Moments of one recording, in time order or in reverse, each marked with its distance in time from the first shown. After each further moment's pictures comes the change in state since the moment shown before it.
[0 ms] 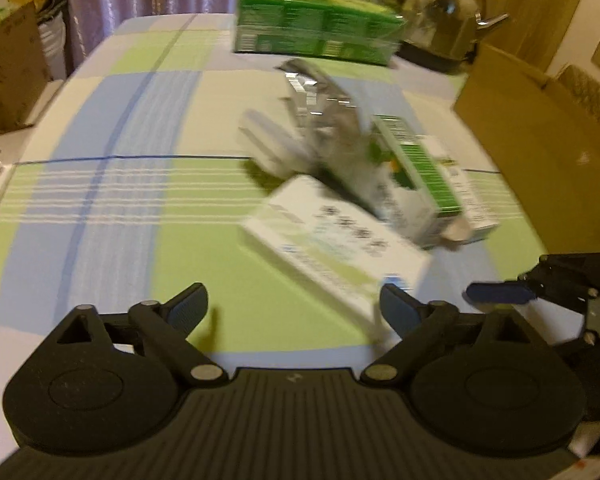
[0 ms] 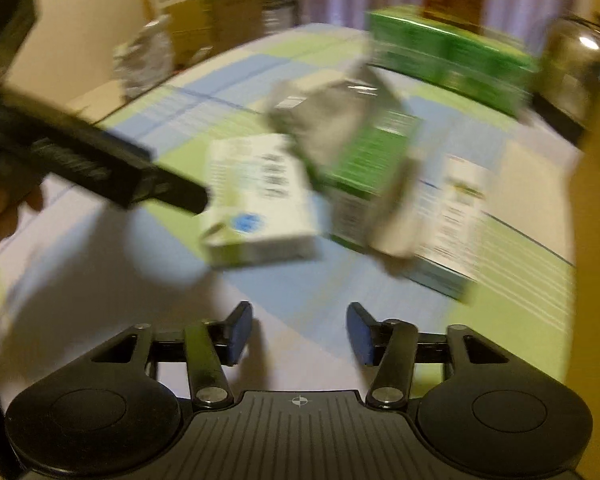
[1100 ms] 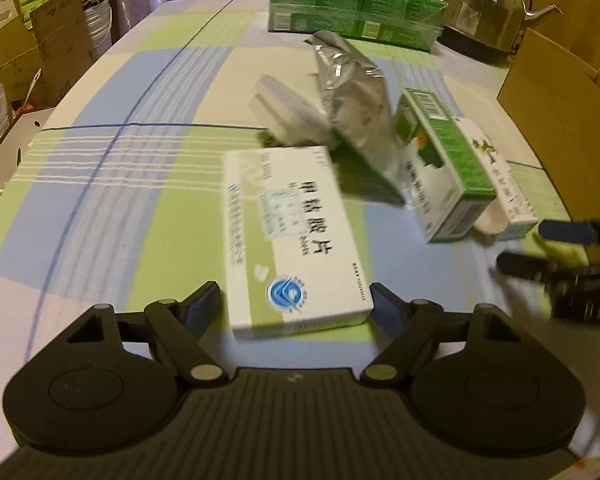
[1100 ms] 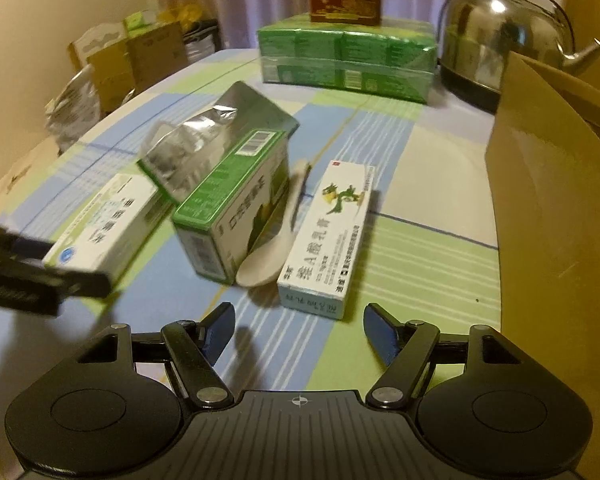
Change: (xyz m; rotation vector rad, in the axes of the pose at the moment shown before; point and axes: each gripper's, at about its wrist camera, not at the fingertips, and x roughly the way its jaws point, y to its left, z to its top) left arm 0.019 -0.010 -0.017 -0.068 0.009 0.201; right arm 0.010 -0.061 0.015 0.182 -0.074 -0.084
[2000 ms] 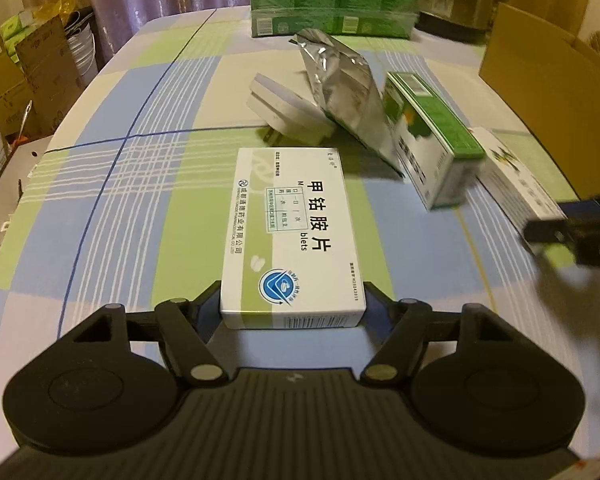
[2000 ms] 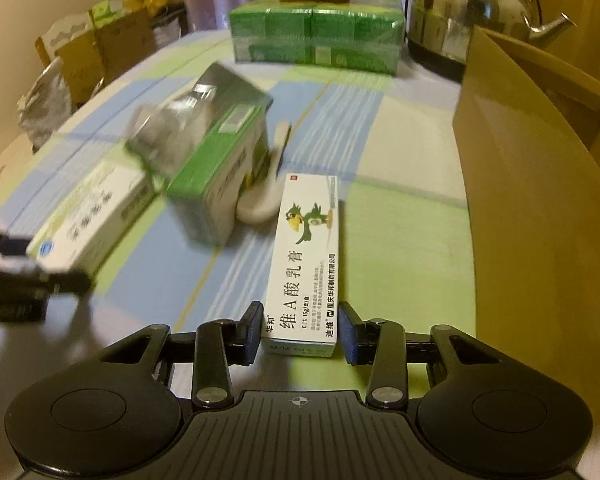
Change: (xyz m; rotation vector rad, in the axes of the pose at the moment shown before) left arm -0.015 -0.006 -0.019 0.110 -0.009 0.013; right arm -0.034 0.015 -0.024 0.030 0.091 -0.080
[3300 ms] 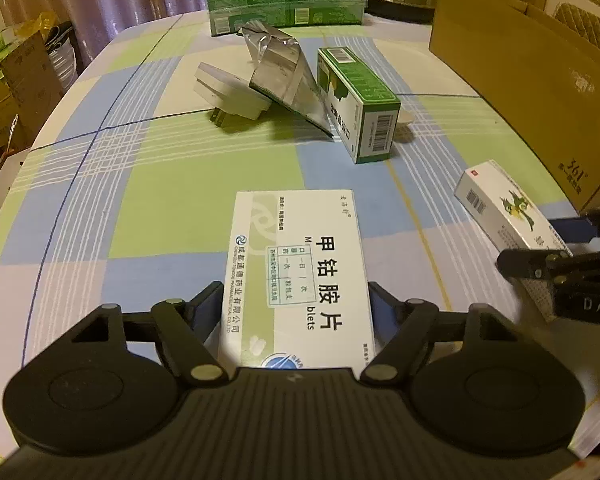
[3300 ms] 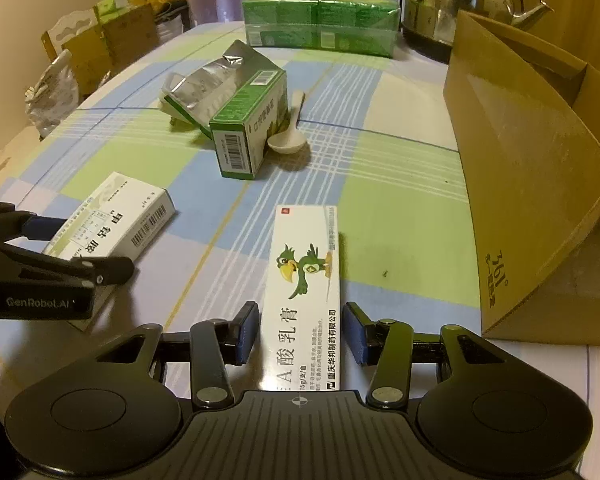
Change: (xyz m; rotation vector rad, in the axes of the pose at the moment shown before) left arm -0.017 -0.039 -0.028 0.053 -0.025 -0.014; right arm -0.022 0.020 -0.042 0.019 -0.016 -0.004
